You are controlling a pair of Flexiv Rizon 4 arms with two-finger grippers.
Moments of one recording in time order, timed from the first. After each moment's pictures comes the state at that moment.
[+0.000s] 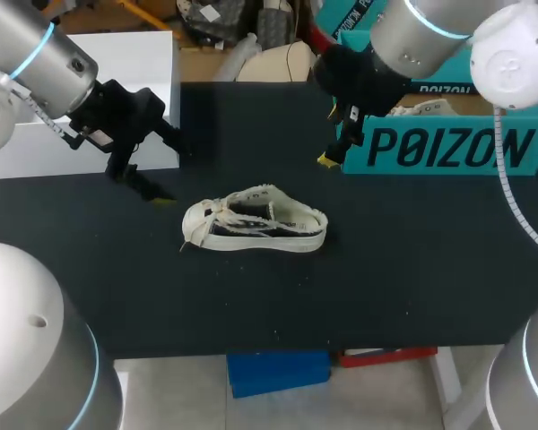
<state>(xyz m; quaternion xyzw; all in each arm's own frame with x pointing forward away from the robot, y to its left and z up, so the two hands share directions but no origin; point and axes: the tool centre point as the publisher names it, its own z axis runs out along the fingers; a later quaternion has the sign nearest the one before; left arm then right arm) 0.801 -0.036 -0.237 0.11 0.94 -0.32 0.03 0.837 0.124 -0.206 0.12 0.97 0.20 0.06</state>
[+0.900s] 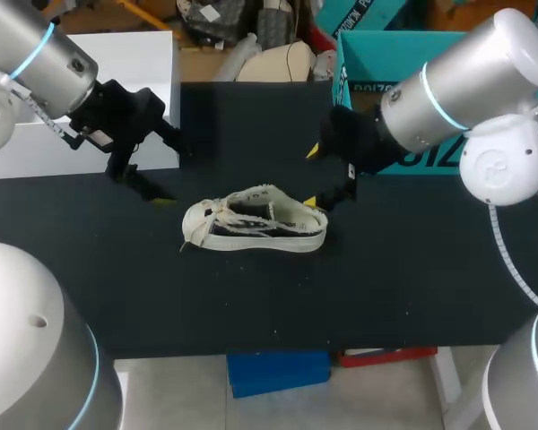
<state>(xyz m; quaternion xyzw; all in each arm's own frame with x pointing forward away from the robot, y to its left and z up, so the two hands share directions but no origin) 0.801 -0.036 -0.237 0.11 0.94 -0.32 0.03 0.817 0.154 -0.279 0.04 0.94 0.32 0.08</state>
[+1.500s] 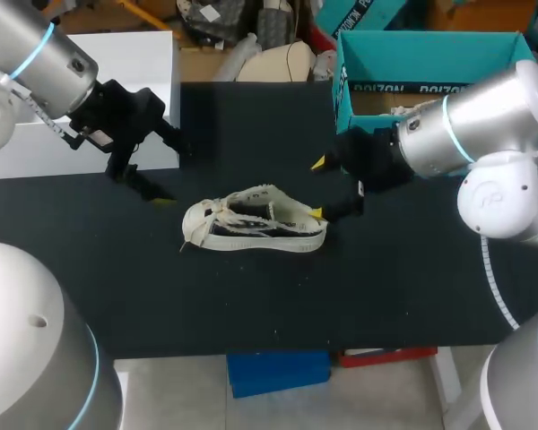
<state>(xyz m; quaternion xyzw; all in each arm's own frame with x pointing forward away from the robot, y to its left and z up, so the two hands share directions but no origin) 0.801 -0.036 -0.237 0.11 0.94 -0.32 0.03 0.834 0.144 -0.328 0.04 0.92 0.39 0.08</state>
